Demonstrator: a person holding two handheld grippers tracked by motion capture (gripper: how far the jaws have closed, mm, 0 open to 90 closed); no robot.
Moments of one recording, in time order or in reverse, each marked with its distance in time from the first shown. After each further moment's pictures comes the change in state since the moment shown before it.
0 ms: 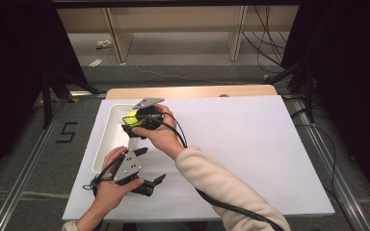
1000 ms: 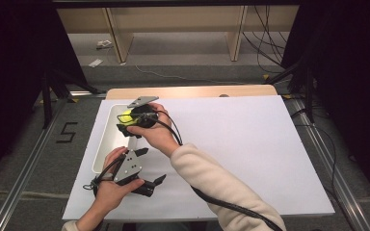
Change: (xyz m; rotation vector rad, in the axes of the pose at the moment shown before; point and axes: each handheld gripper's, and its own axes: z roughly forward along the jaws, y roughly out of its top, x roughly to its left) left arm -0.001 0.000 0.000 0.001 -0.006 0.003; right arm 0.005 0.008 0.011 0.005 0.028 -0.003
